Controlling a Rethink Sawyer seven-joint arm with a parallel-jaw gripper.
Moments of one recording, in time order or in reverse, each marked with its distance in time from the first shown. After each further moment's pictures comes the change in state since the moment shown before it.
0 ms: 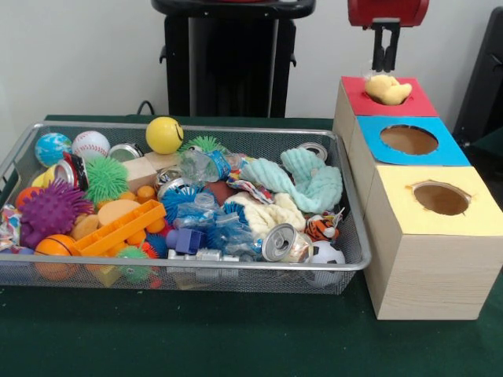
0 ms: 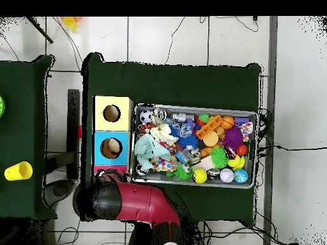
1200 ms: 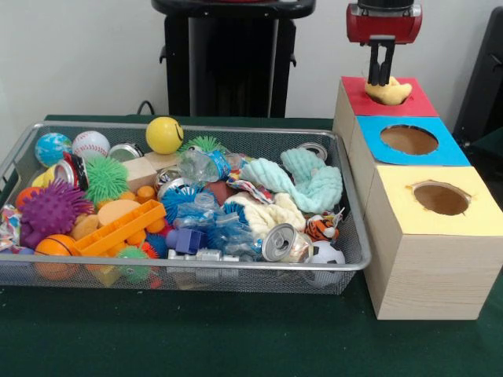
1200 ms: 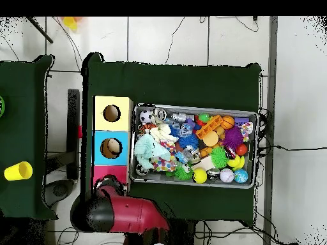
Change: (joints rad) arm 0.052 0.056 0.000 0.105 0.001 -0.202 0.000
